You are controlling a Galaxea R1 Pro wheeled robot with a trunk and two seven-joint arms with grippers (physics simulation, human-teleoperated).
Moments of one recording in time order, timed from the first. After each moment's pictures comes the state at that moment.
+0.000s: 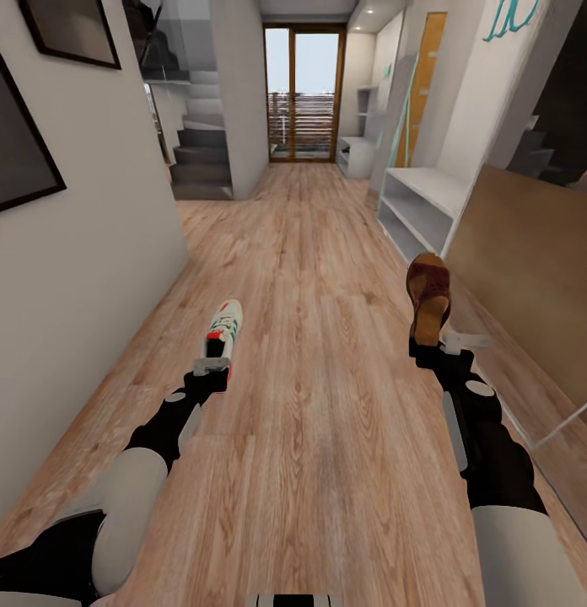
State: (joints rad) left arm -0.92 -0.07 0.24 -0.48 -0.19 0.03 -0.09; right arm -0.66 -0.01 -0.19 -1.32 0.09 0.40 -0.02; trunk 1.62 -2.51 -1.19
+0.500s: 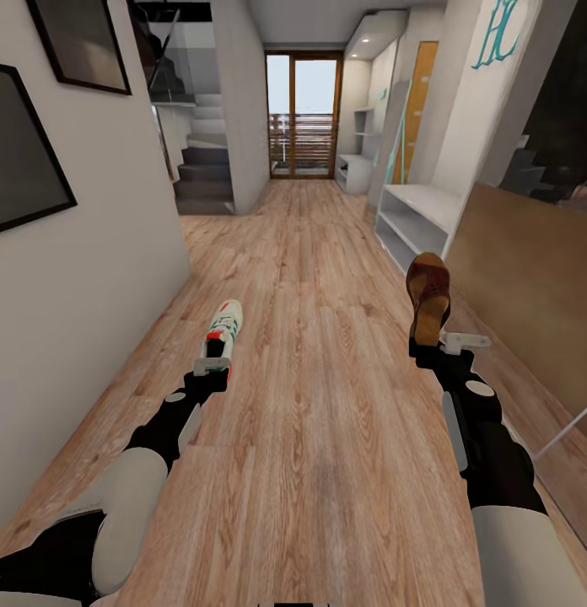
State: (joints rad) left arm -0.92 -0.07 0.24 -0.48 -0.19 0.03 -0.09; right arm -0.66 -0.01 -0.19 -1.32 0.09 0.40 -0.02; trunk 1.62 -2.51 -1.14
